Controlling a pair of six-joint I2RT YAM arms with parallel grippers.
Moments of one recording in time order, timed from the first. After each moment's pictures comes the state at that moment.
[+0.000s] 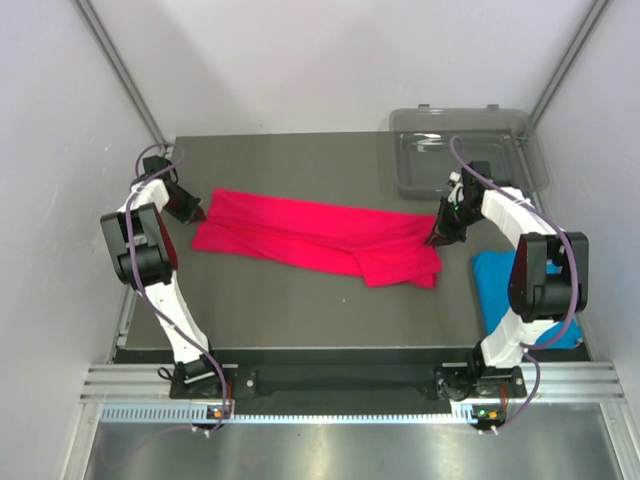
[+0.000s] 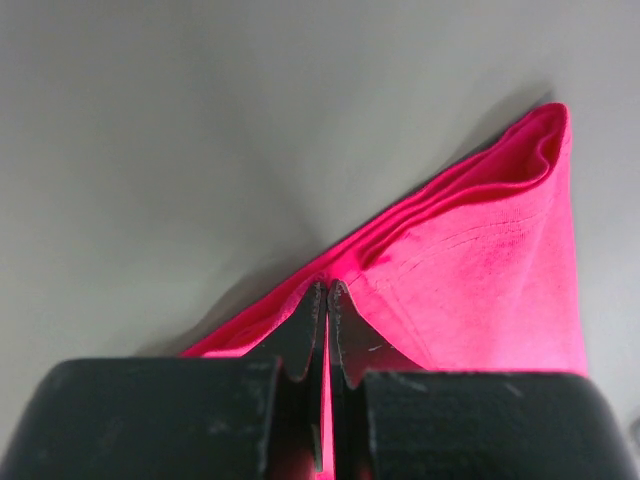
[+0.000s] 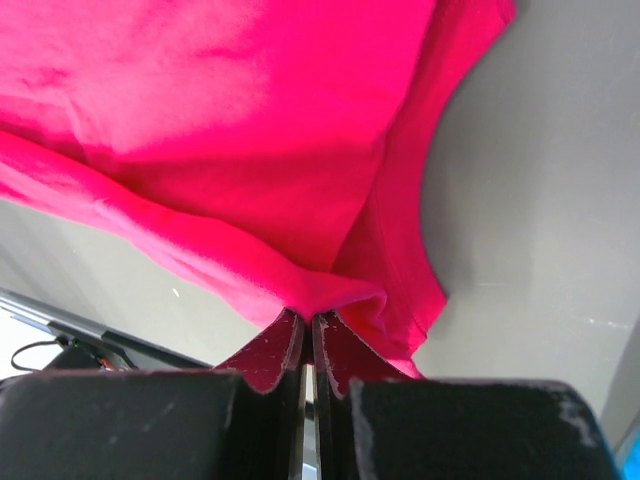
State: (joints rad) left arm 0.31 2.08 1.54 -0.58 0.18 -0.65; right arm 0.03 1.70 1.22 -0.81 -0.40 0.33
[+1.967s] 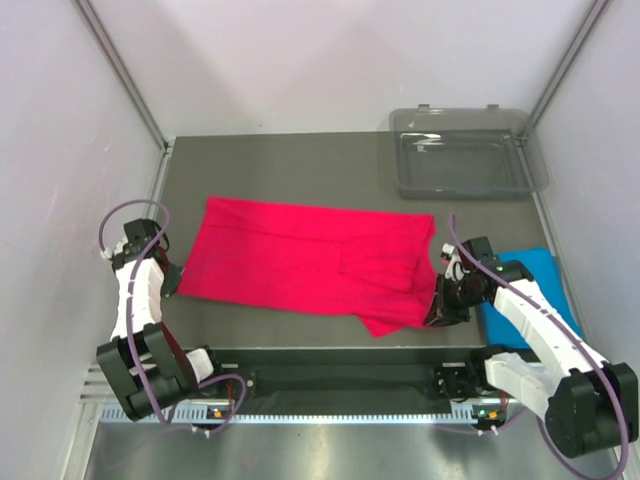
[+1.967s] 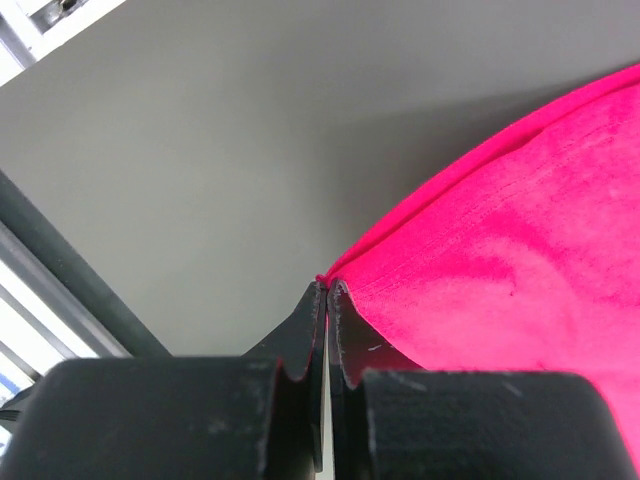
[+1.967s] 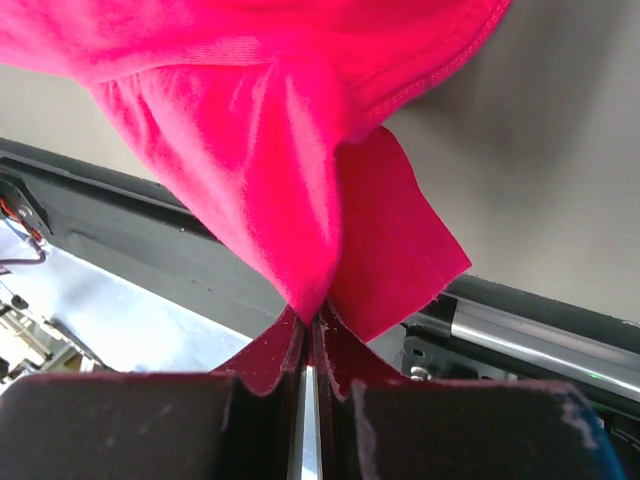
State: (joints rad) left arm 0.41 1.18 0.82 -0.78 -0.22 -0.66; right arm 0.23 0.99 0.61 -0.95 -0.44 0.39
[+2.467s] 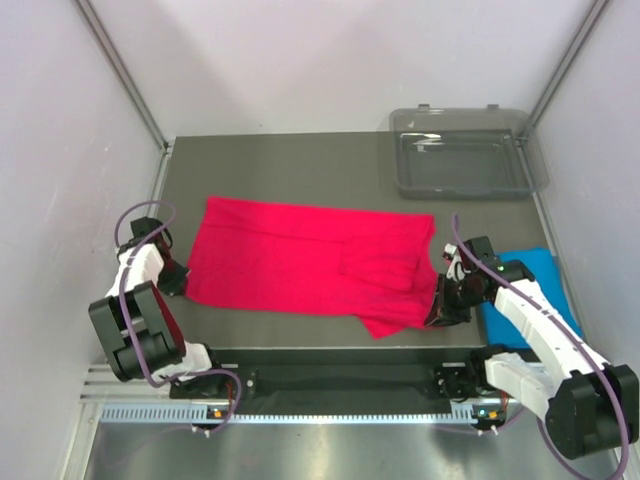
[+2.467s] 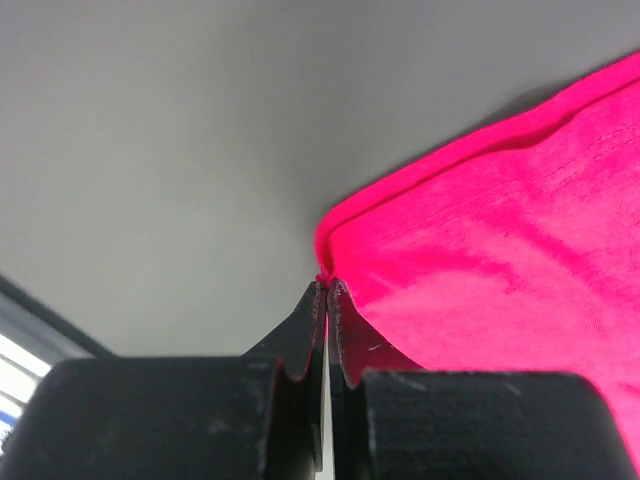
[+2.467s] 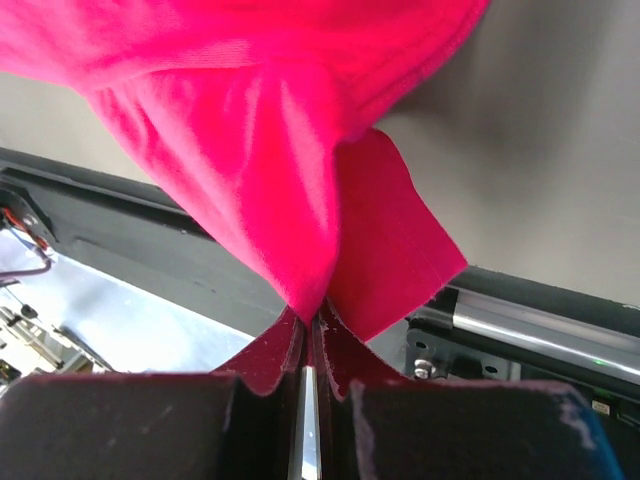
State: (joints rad) left arm 0.42 1.38 0.82 -0.72 -0.16 -0.57; right arm 0.23 0.96 0.61 -0.97 -0.43 0.42
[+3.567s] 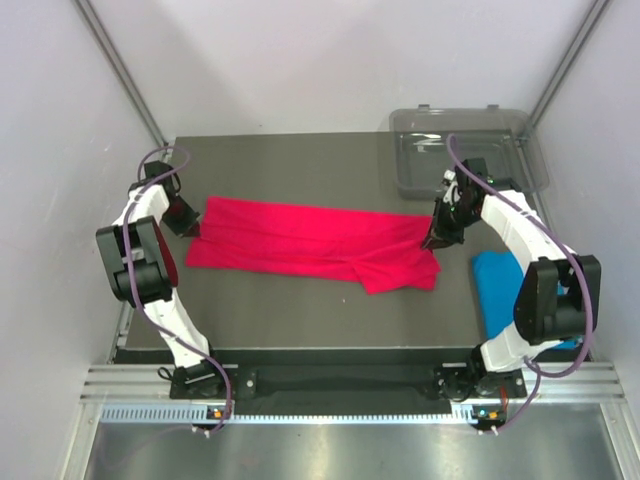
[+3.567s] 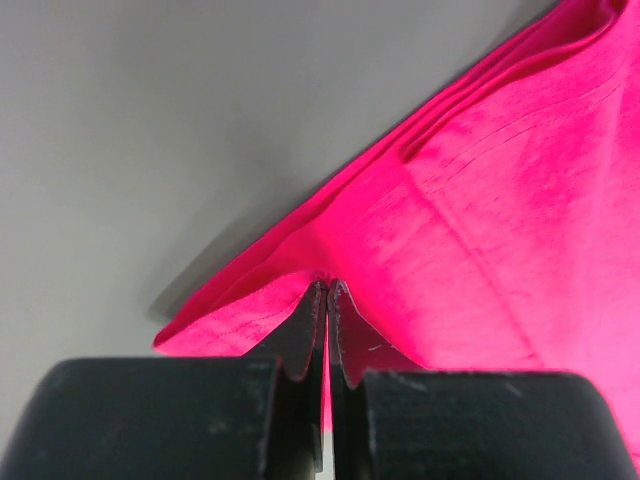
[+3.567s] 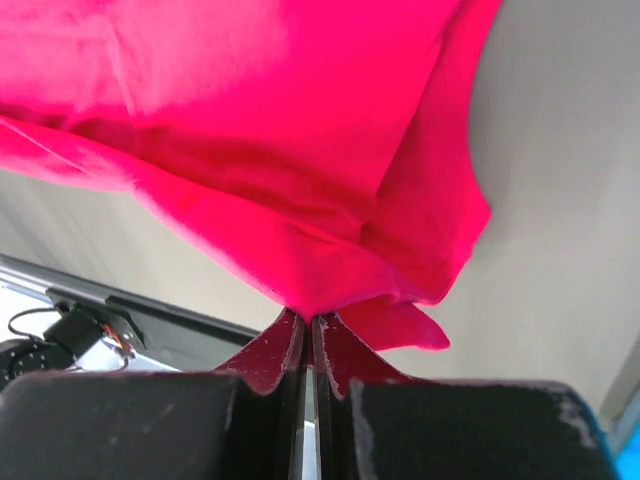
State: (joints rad) left arm 0.29 1.90 1.41 -0.72 0.03 -0.50; right arm 0.13 1.55 1.23 -0.95 -0.36 0.38
